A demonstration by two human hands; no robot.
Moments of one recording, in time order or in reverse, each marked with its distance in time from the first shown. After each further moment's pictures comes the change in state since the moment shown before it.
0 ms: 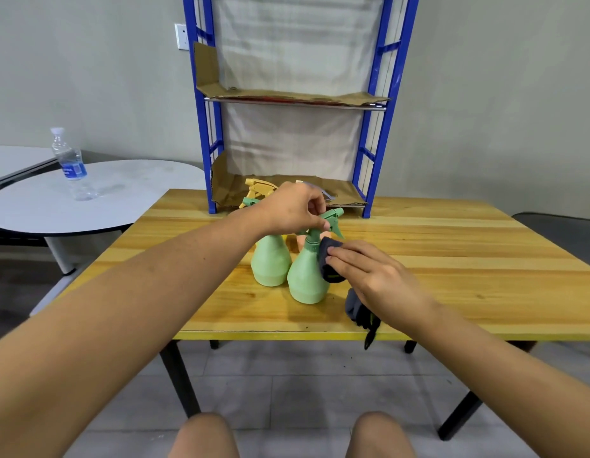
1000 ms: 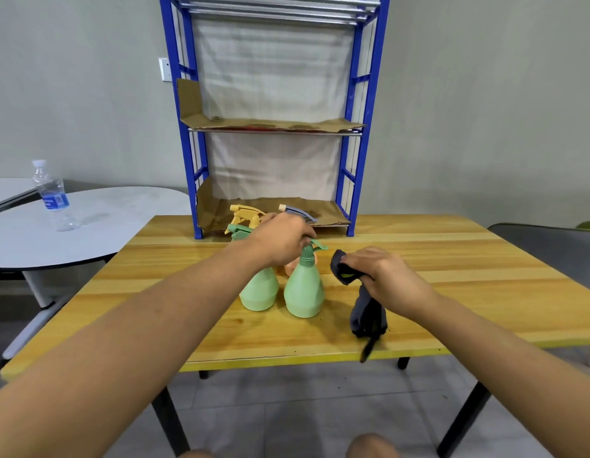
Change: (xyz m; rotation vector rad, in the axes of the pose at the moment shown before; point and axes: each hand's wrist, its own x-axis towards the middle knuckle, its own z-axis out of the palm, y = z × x) left_hand 0.009 0.009 0.014 0.304 -0.042 0.042; right_hand 0.001 0.052 -0.011 0.217 -0.114 0.294
